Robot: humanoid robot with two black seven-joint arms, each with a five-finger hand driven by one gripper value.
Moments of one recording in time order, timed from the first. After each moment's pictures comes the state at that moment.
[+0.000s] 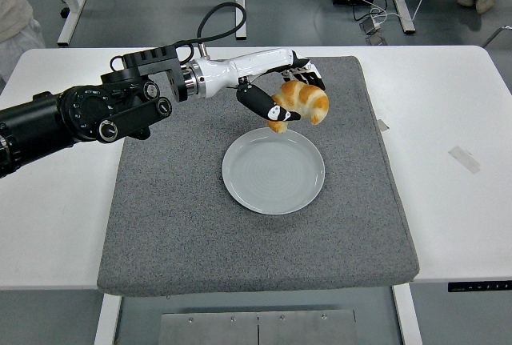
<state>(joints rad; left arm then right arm) -1.33 0.11 0.14 -0.73 0.83 -0.05 -0.60 -0.08 0.00 0.04 0.12 -0.15 0.00 0.25</state>
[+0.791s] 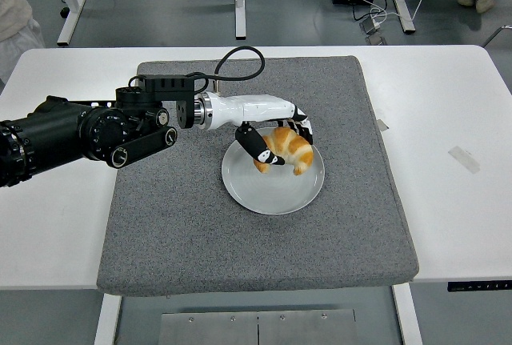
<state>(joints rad) -1.32 0.07 0.31 -0.71 0.99 -0.02 -0.59 -0.08 0.00 0.04 0.12 -0.15 0.00 0.25</state>
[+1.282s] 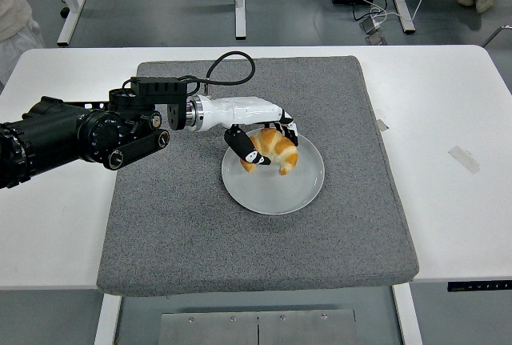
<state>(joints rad) -1.31 0.07 0.35 -0.66 0.99 -0.01 -0.60 -0.08 0.00 0.04 0.12 -0.15 0.00 0.25</state>
